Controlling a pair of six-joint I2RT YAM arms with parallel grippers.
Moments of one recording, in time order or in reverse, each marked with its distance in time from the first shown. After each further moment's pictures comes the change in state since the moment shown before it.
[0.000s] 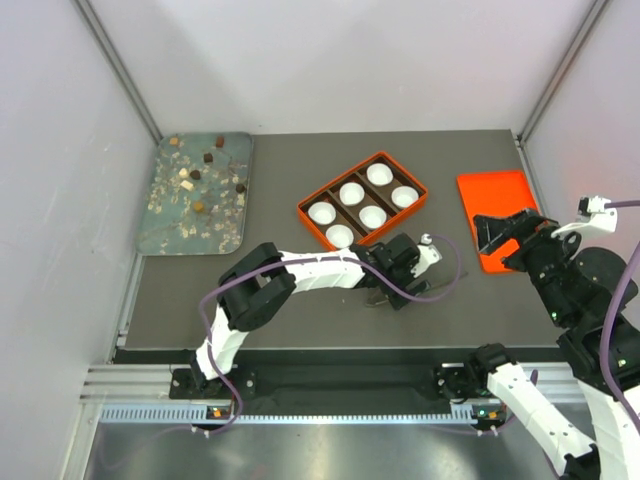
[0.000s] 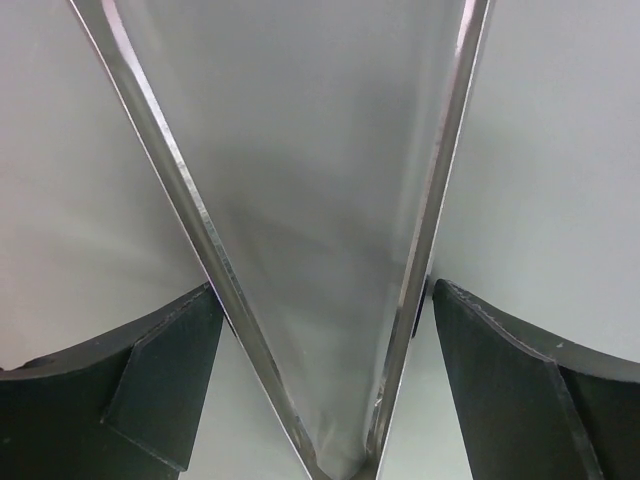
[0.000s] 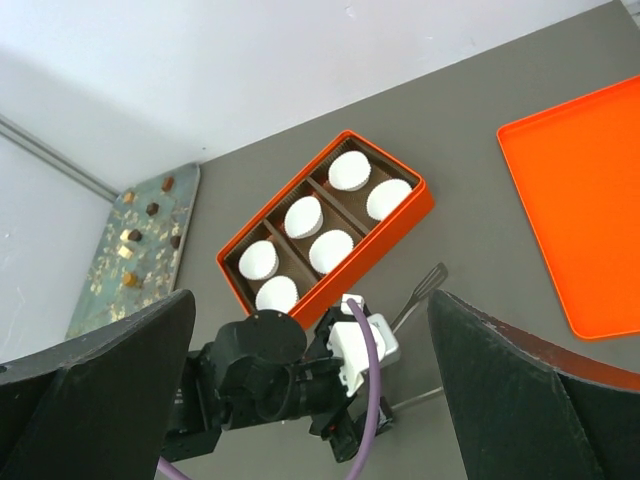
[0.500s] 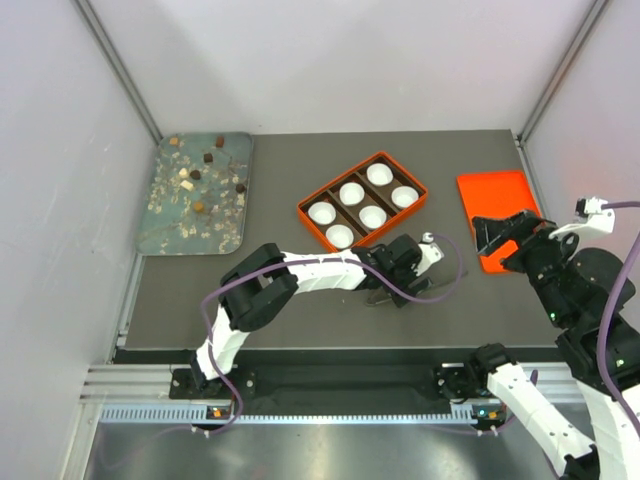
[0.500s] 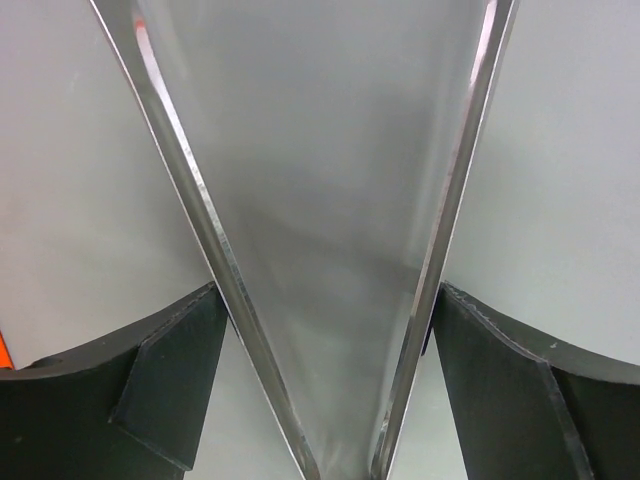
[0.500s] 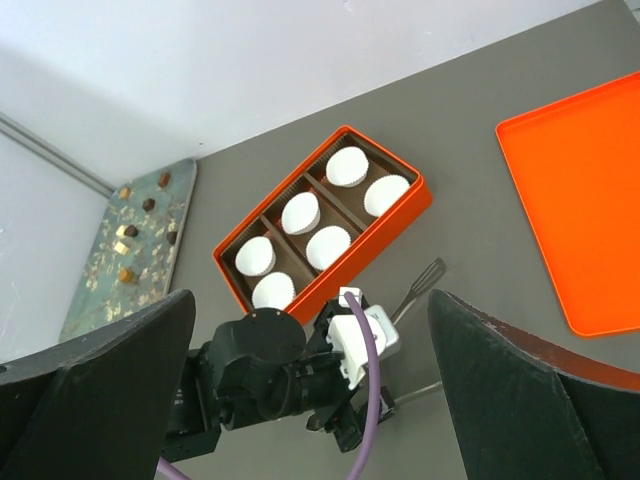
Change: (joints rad) left arm -0.009 0.013 0.000 0.051 -0.058 -0.006; right arm 0.000 -0.006 -0.015 0.000 -0.003 -0.004
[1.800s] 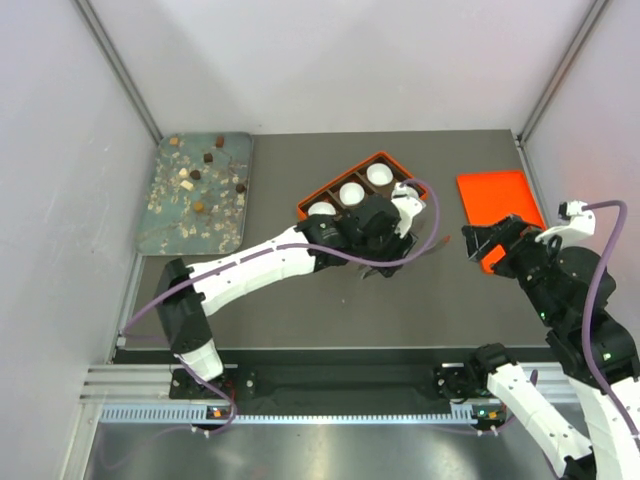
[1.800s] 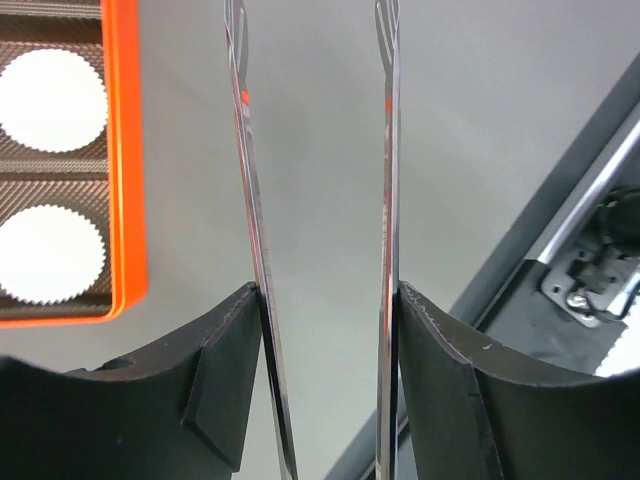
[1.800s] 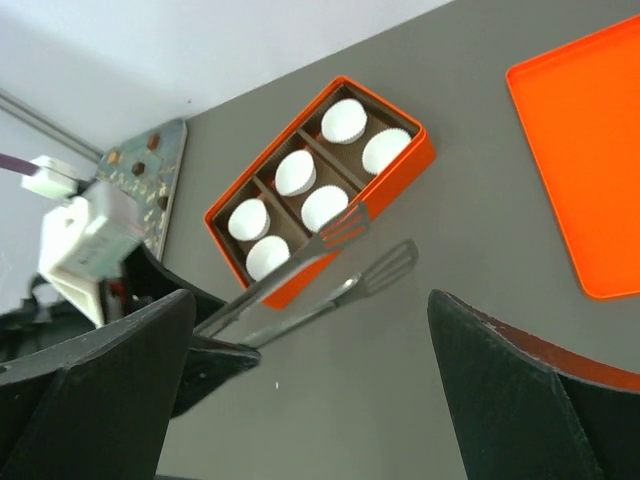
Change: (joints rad) left arm 0.023 -0.397 0.106 -0.356 -0.005 -0.219; right arm 0.000 -0.015 -0.073 -0.016 -0.029 0.033
